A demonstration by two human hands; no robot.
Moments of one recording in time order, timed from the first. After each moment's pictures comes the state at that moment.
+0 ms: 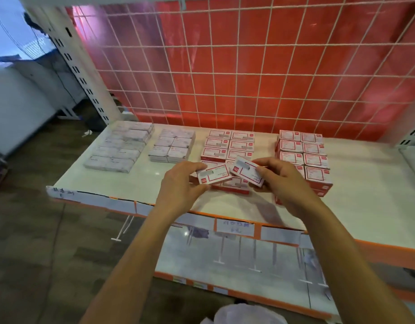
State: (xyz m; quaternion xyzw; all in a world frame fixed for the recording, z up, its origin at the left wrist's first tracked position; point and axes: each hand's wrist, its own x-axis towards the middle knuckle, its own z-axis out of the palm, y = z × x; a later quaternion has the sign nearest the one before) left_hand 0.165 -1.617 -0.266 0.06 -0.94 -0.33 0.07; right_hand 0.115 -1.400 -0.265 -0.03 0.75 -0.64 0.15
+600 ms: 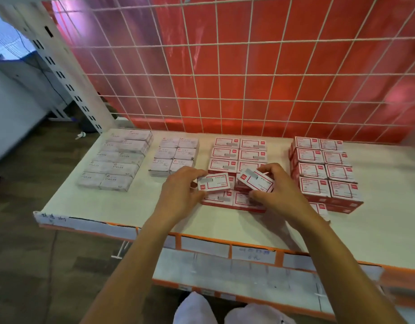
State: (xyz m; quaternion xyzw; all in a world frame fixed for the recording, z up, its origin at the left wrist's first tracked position) left_hand 0.110 -1.659 -0.288 0.01 -0.96 -0.28 0.02; right_hand 0.086 -1.437 -0.277 -0.04 0.87 -0.48 0.13
